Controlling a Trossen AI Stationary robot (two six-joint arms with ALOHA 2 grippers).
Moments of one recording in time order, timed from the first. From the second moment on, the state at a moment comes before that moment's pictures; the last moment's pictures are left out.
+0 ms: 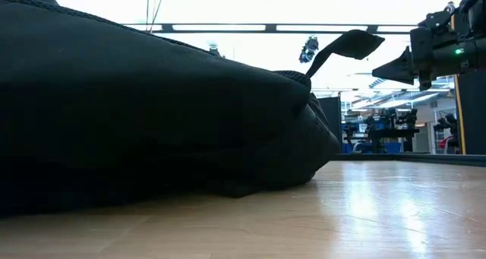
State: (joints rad) left arm 0.34 0.26 0.01 0.28 -0.06 0.02; right arm -0.43 0.01 0.05 -0.03 0.21 0.08
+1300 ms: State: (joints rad) left arm 0.34 0.26 0.01 0.28 -0.06 0.02; right arm -0.43 0.01 0.05 -0.03 0.21 0.08
